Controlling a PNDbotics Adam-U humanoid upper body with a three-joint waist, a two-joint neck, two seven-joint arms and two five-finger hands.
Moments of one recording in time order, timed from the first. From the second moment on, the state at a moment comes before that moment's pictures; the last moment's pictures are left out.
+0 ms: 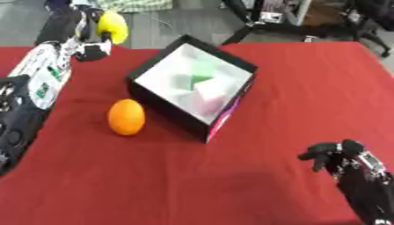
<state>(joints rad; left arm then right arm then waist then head) -0.91 0.49 -0.29 -1.11 -0.79 0.17 -0.04 0.18 -0.09 0.04 -1.97 -0.10 -0.04 0.41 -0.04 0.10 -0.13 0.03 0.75</state>
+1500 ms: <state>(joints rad) -0.74 0.73 -0.44 -1.74 -0.69 0.03 -0.48 0.17 -0.09 0.04 -1.97 -0.10 -0.05 0.41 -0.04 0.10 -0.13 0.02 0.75</state>
